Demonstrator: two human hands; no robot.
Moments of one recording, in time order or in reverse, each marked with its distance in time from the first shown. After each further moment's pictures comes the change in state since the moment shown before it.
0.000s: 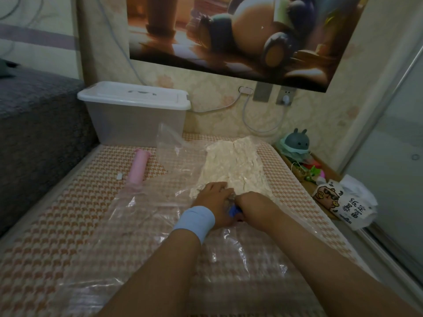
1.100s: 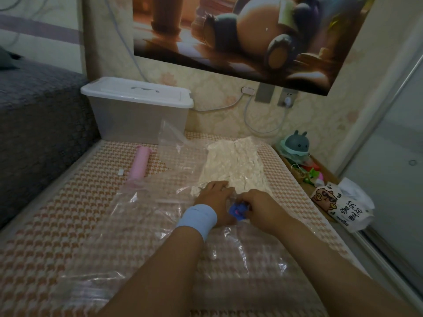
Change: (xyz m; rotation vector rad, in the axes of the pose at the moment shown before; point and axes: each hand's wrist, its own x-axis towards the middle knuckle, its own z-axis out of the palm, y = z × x) left_hand -0.002 0.004 0.000 -0.018 -0.021 -0.029; right_hand -0.020 0.006 -0.003 0.313 0.156 0.054
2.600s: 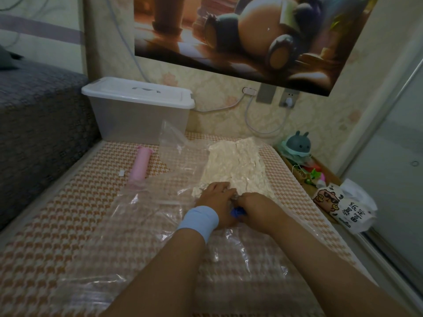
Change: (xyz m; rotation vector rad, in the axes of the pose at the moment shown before) left_hand -0.002 0.000 -0.004 0.000 0.019 0.016; right_hand 0.014 -0.005 0.006 -0.280 -0.099 -0.140
